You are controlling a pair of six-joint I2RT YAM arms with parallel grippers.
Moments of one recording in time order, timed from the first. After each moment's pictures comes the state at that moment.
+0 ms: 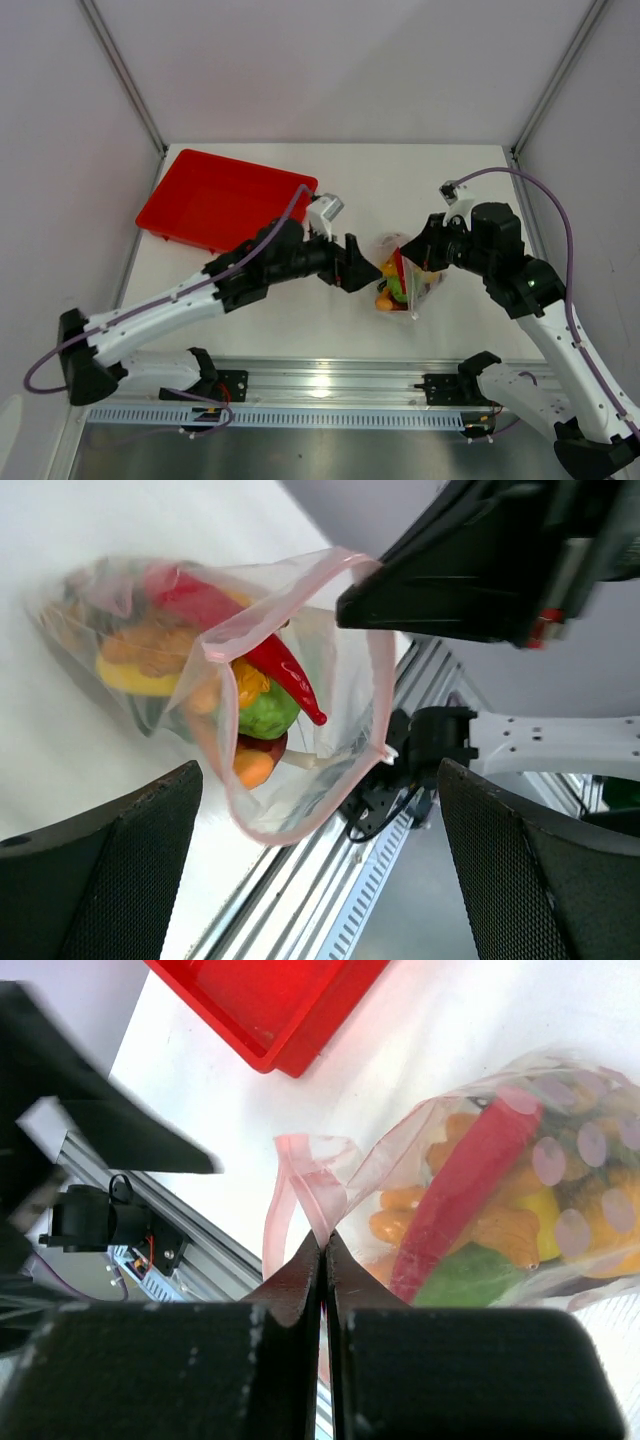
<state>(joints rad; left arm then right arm) -1.01 1.21 1.09 -0.19 0.11 -0.60 0.46 0.87 1.11 -0.70 -0.30 0.40</state>
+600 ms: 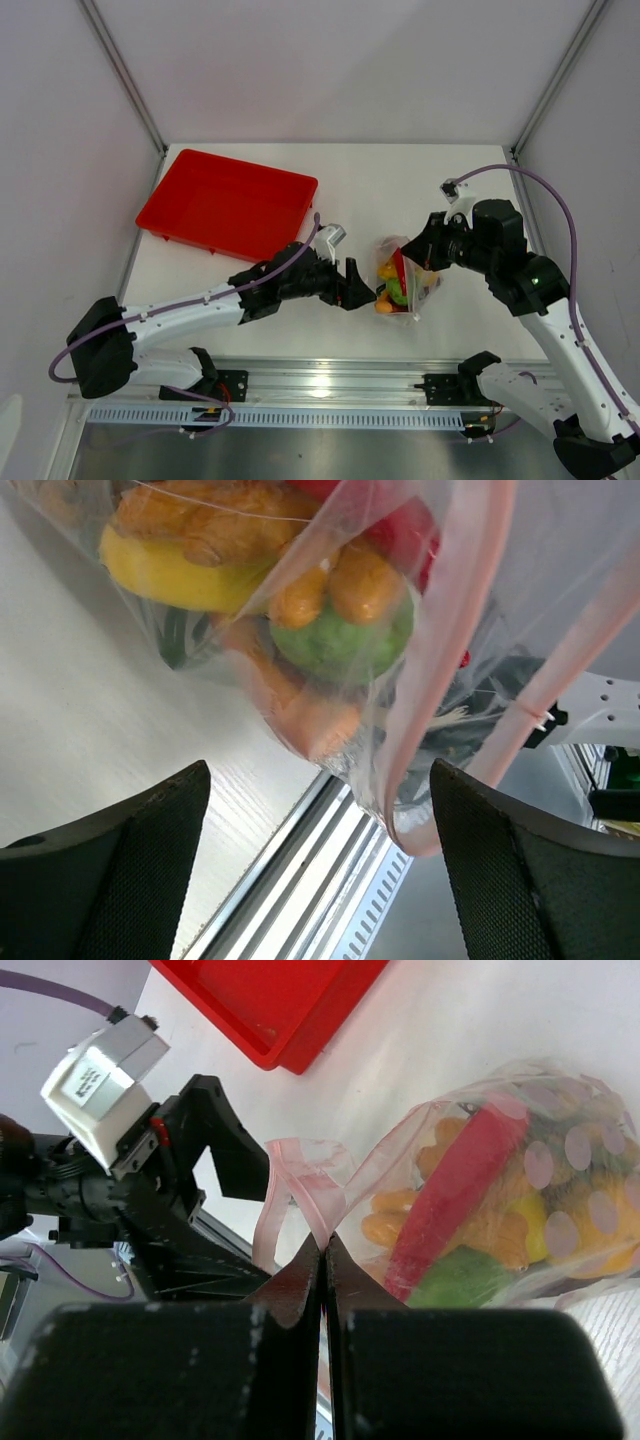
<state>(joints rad) -1.00 1.22 0.75 0.08 0.17 -0.69 0.46 0.88 1.15 -0.75 -0.31 0.40</state>
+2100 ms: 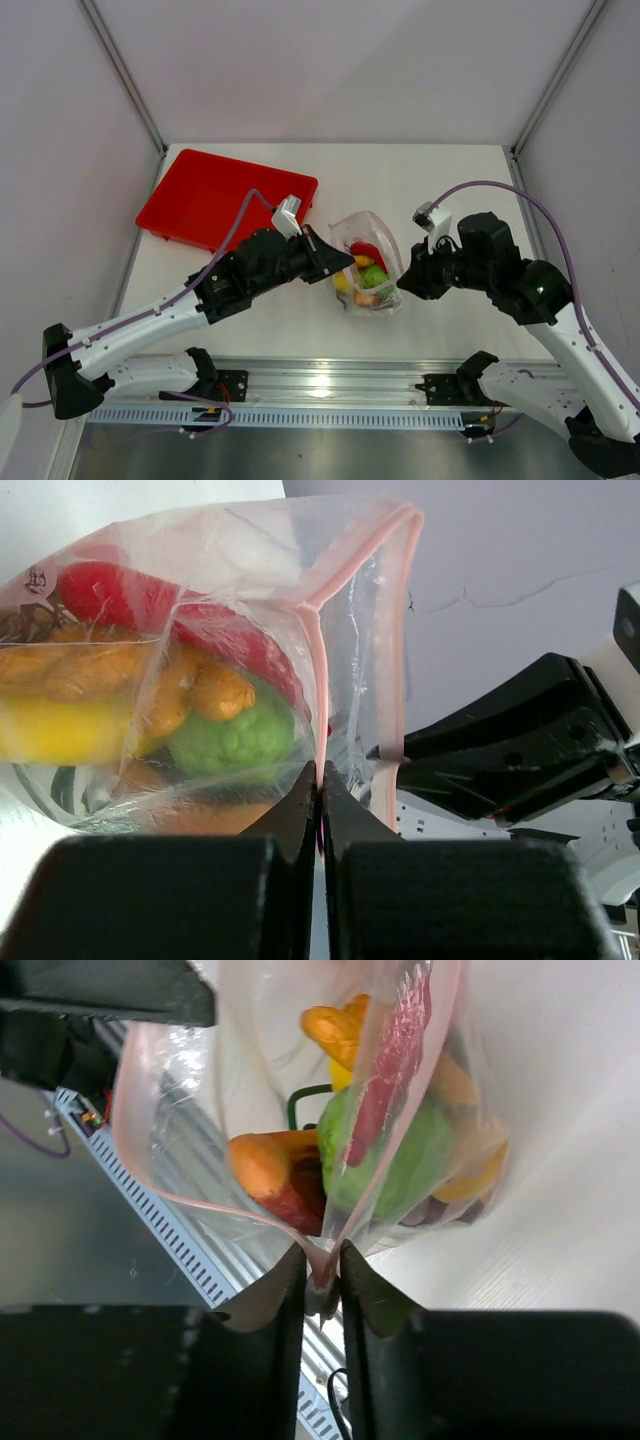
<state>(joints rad) -1.00 1.05 0.95 -0.17 -0.07 -1.13 0.64 0.86 1.21 -0.97 -0.33 0.14</state>
